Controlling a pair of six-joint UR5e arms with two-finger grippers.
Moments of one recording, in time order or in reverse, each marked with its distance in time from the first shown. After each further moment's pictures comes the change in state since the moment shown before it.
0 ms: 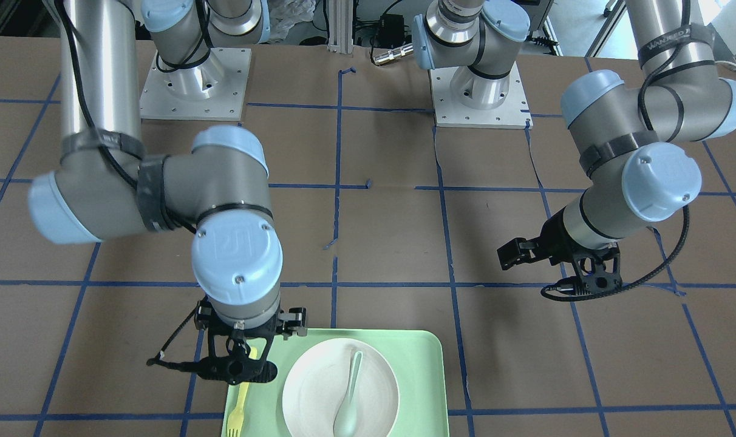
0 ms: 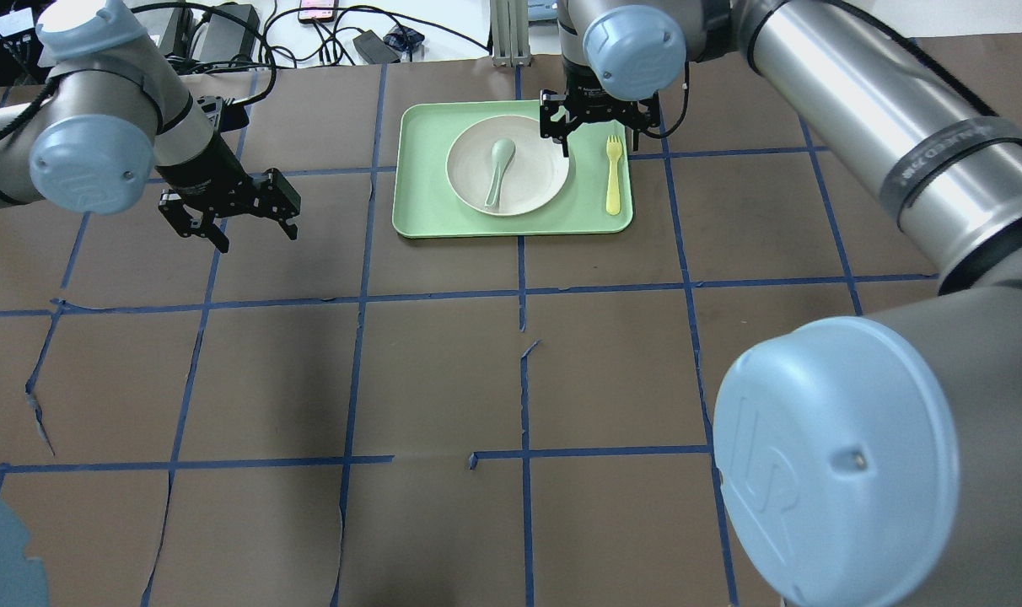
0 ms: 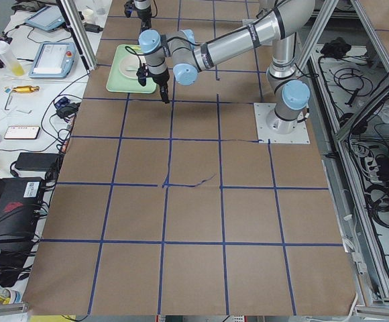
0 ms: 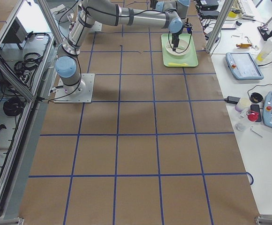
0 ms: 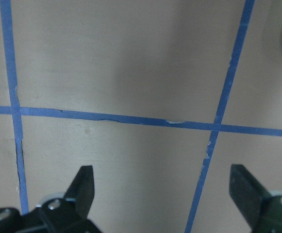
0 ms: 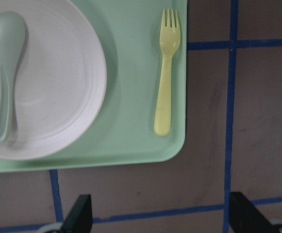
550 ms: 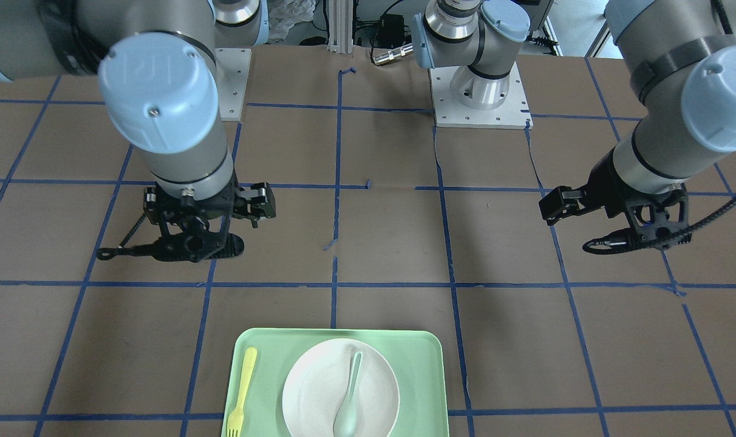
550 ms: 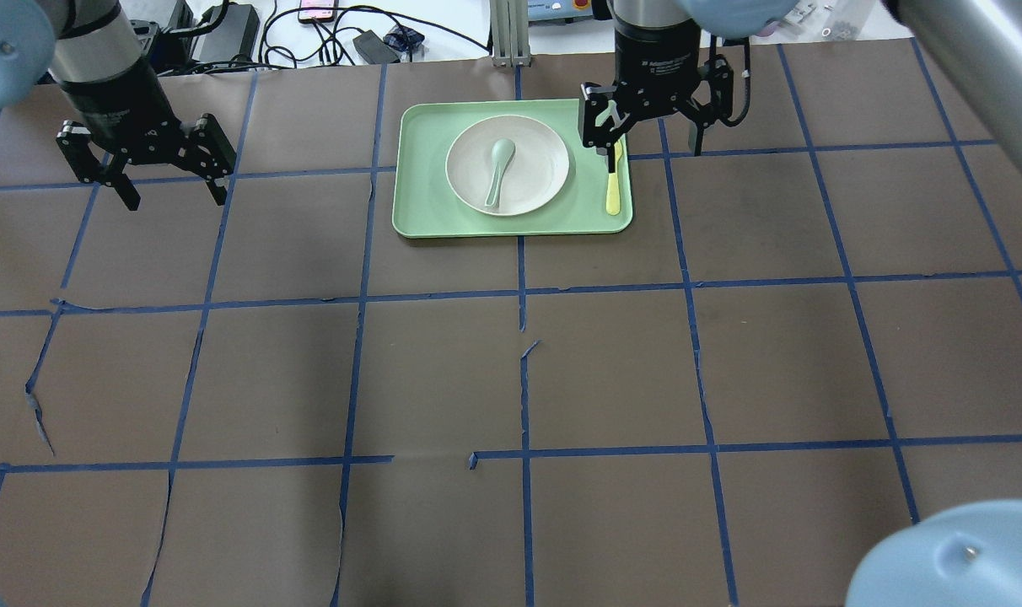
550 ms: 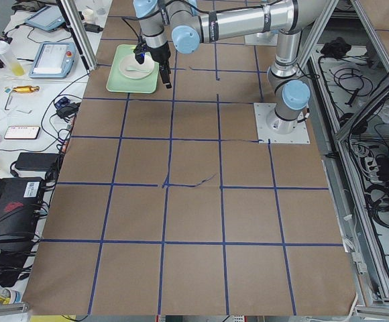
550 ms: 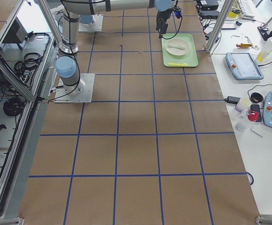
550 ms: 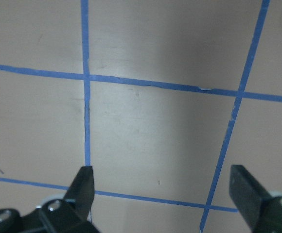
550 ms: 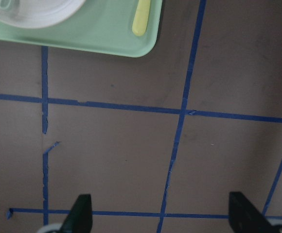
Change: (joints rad) left arm -0.025 0.052 0.249 -0.349 0.160 -0.015; right arm -0.053 -0.252 0.070 0.295 0.013 -0.213
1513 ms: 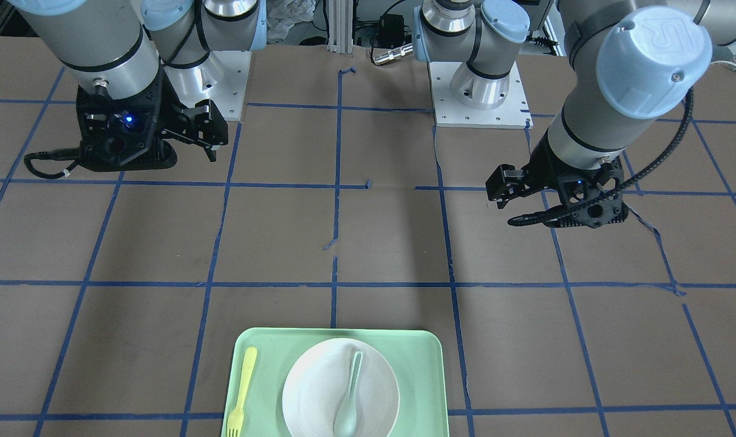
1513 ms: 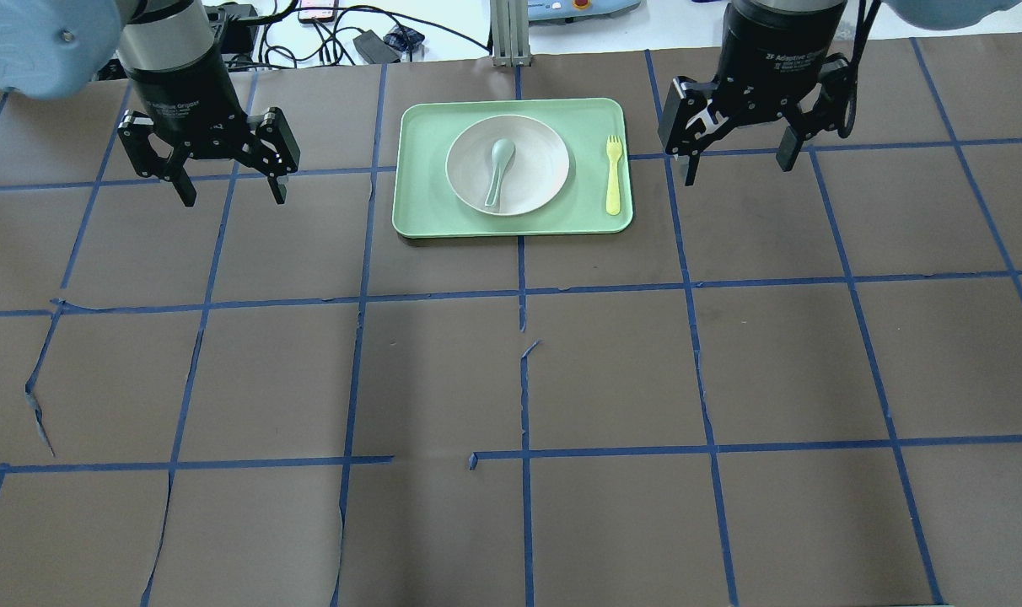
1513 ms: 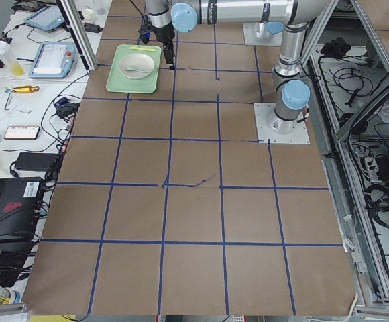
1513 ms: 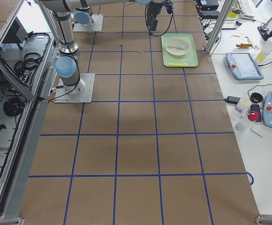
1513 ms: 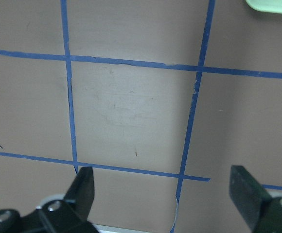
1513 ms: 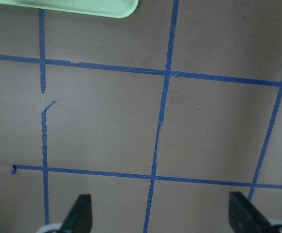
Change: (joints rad) left arm -0.128 0.026 -0.010 -0.020 -0.023 -0.079; right arm -0.087 -0.199 0.148 0.006 0.063 -0.066
